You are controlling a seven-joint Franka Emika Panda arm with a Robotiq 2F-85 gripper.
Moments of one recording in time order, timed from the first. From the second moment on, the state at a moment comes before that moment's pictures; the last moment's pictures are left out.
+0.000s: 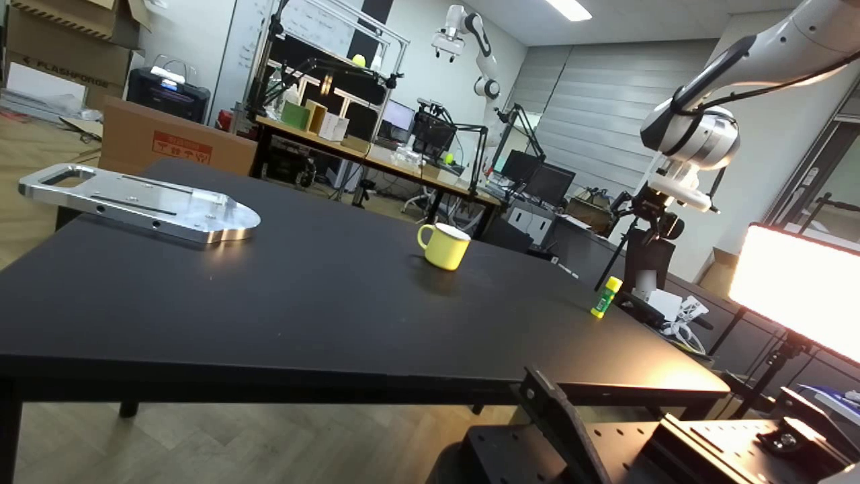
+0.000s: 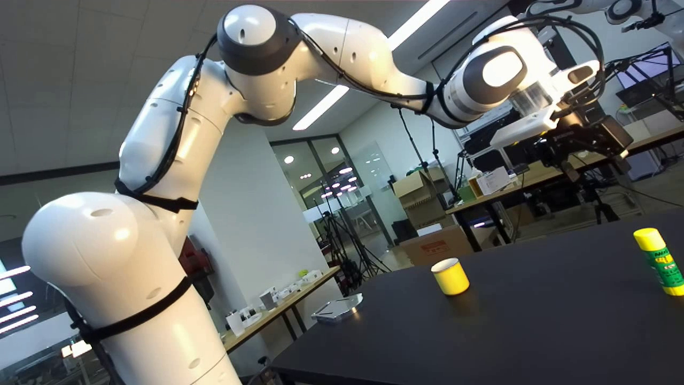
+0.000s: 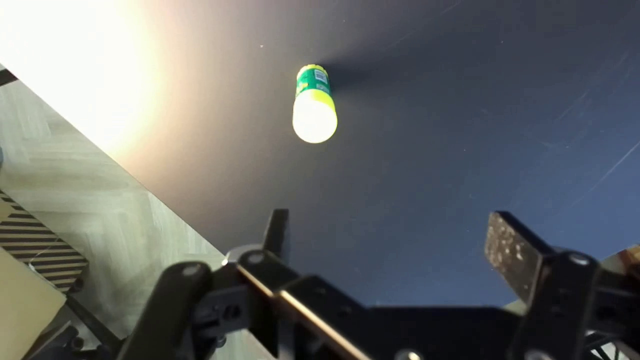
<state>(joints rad) -0.42 0.74 -0.21 -1.50 0.23 2.42 -0.08</state>
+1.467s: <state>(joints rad) -0.50 1.05 -0.21 -1.29 0.24 2.38 0.04</state>
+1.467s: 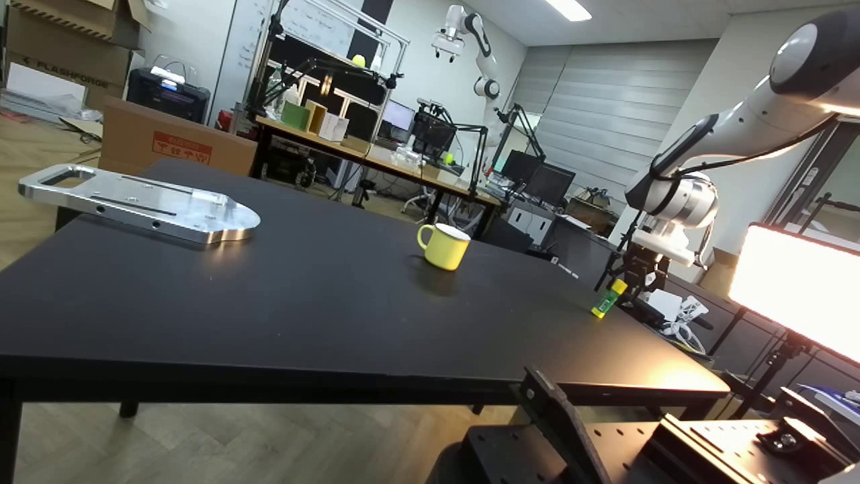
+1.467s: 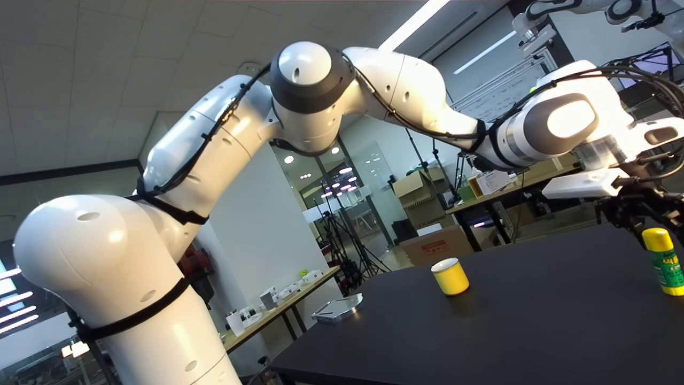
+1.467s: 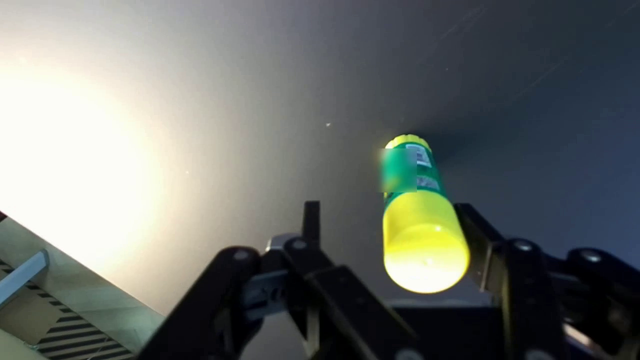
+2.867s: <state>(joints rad) -0.26 0.57 -0.04 -1.62 0.23 2.48 -0.17</state>
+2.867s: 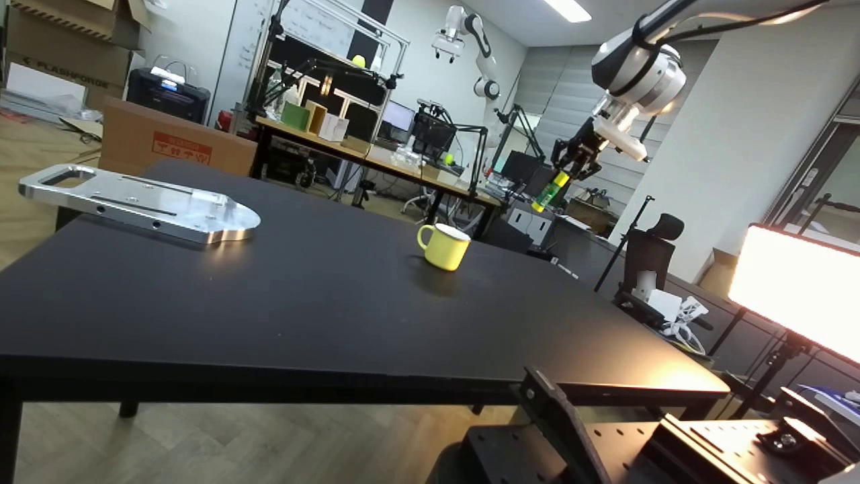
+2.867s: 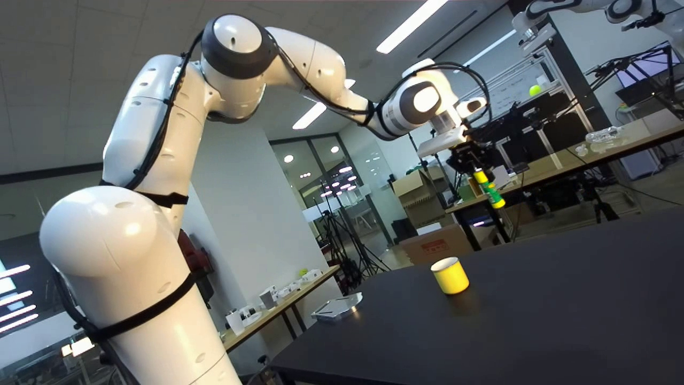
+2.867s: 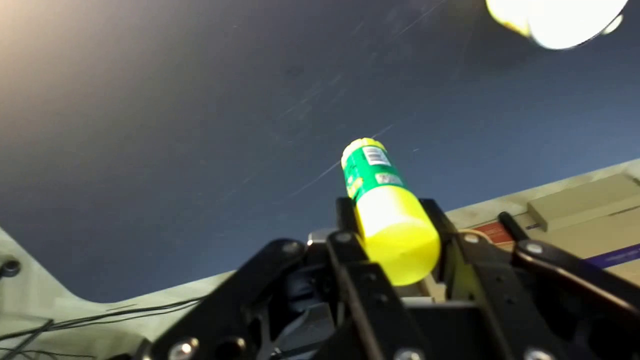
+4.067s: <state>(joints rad) -0.06 0.35 0.10 -1.97 0.21 2.51 -0.21</state>
